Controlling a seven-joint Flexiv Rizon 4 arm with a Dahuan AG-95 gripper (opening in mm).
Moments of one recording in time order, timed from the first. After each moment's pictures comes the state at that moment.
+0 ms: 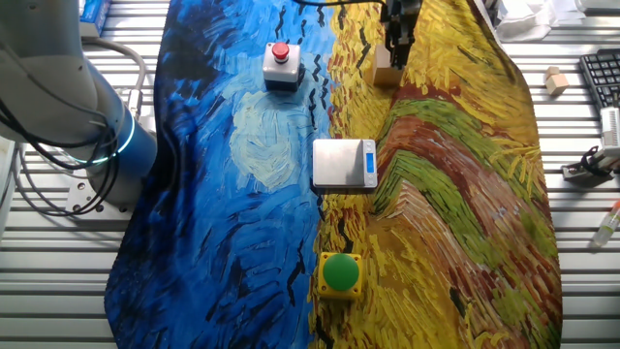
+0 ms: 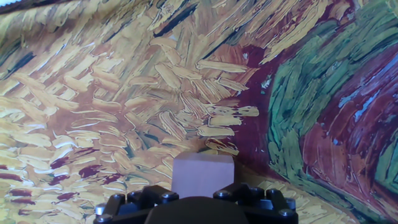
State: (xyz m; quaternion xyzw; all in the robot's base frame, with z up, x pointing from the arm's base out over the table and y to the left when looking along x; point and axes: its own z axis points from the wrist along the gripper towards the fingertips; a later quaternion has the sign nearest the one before) arm 0.524 0.234 0.070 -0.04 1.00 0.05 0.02
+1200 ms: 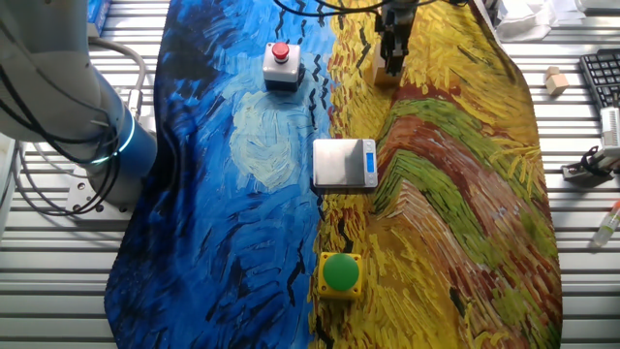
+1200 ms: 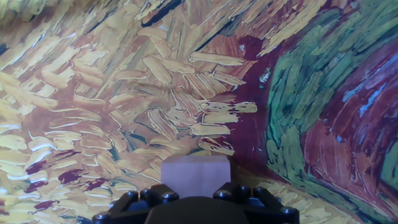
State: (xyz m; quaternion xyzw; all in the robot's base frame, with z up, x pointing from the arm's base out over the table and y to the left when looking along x) arm 0.522 0.232 0.040 -0.02 1.00 0.03 0.03
